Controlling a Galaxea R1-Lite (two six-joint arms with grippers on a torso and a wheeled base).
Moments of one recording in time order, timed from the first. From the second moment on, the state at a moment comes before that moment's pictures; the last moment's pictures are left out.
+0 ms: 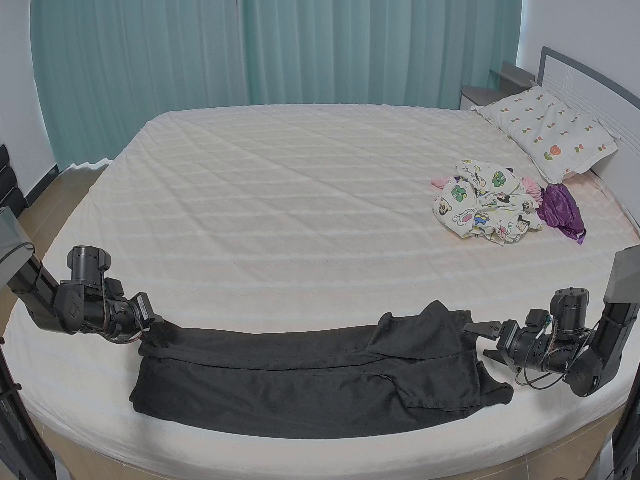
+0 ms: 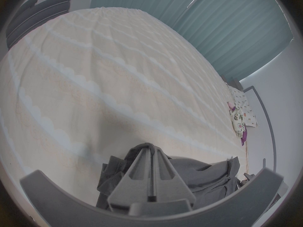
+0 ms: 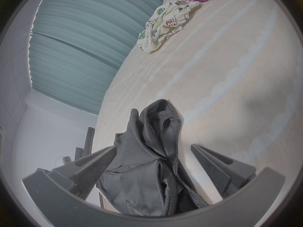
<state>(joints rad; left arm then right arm) 0.13 2.02 -0.77 -0.42 -0.35 -0.45 0.07 2.10 -0.28 -1.28 0.43 0.76</state>
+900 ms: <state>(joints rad) 0.14 1.96 -0.77 -0.46 -0.36 -0.59 0.12 2.18 -0.38 -1.38 0.42 0.83</state>
